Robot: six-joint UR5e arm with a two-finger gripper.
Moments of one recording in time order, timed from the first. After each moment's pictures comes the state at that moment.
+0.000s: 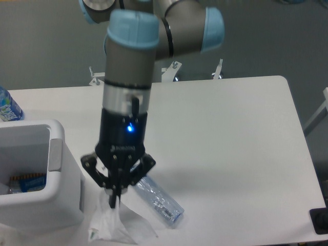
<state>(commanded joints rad) 2.26 -1.86 -1.27 -0.74 1.19 -0.22</state>
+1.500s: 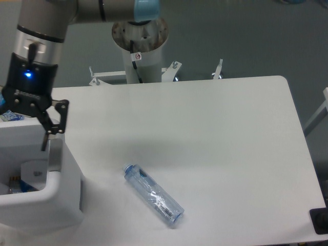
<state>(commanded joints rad) 2.17 -1.74 -1.46 -0.75 1.24 -0.19</state>
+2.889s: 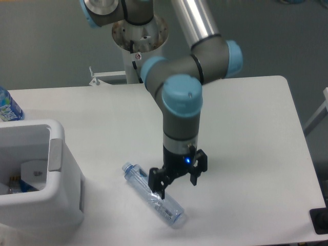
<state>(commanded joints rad) 2.41 -2.12 -1.48 -0.88 1.43 -0.10</state>
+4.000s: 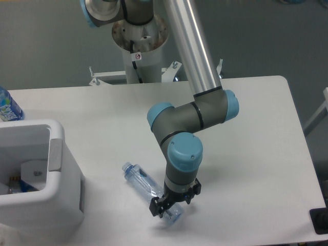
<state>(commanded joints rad) 2.36 -2.27 -1.42 -0.87 1.47 -0.12</state>
